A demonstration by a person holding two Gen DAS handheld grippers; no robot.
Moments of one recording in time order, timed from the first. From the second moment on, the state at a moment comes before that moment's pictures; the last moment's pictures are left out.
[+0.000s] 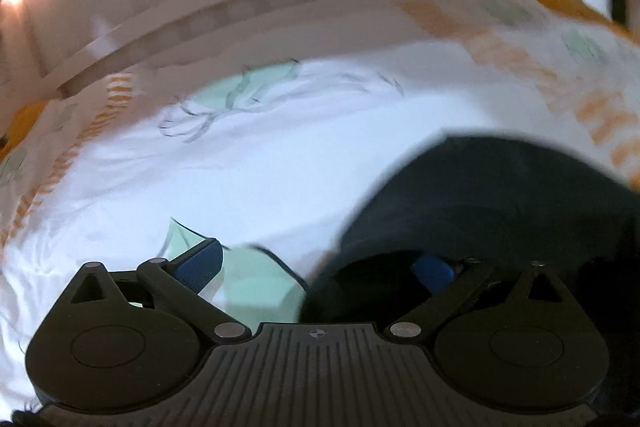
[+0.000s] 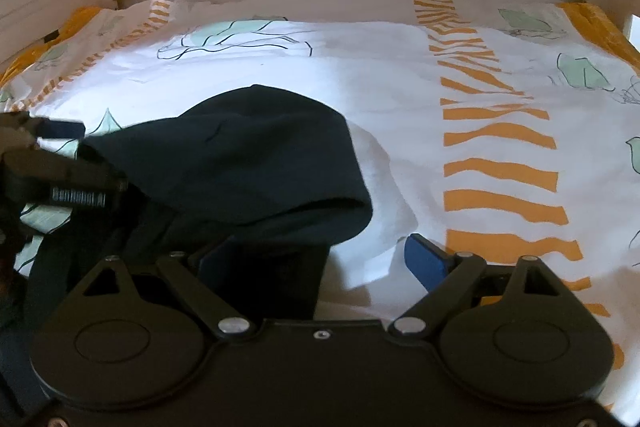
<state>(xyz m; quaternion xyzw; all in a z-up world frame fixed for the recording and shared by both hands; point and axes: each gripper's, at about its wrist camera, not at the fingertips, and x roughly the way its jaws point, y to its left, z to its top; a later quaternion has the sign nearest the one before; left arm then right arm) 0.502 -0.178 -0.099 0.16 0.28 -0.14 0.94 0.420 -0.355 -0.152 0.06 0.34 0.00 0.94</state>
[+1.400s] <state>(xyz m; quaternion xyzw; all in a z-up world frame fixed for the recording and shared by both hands) 0.471 -0.094 -0.061 0.07 0.28 -0.21 0.93 0.406 -0.459 -0.135 0.15 0.34 0.15 0.92</state>
